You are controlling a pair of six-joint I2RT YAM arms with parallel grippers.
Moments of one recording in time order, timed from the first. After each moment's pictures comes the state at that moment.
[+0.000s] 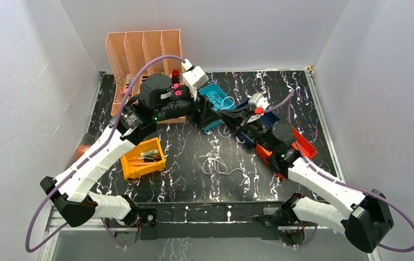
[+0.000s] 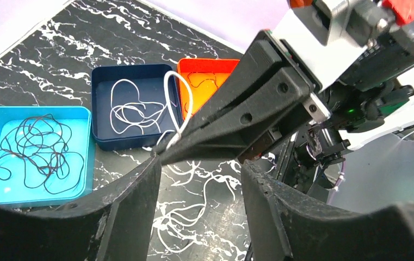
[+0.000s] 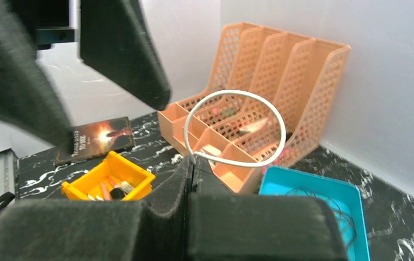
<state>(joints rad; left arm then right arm) -0.77 1.29 1.54 -0.50 0.38 -0.09 0.72 1.01 0.65 0.68 -0.28 0.11</state>
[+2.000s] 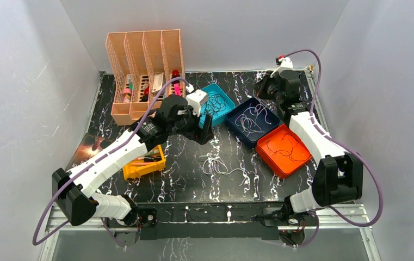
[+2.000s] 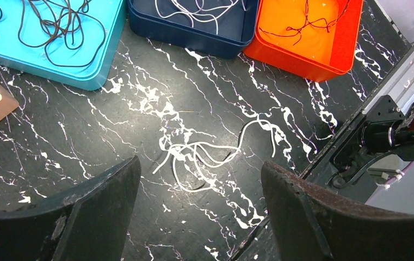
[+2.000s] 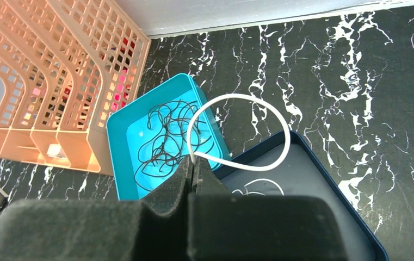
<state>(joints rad) -0.77 1.31 1.23 -0.53 0.13 -0.22 0.23 1.43 1.13 0.01 -0.15 0.38</state>
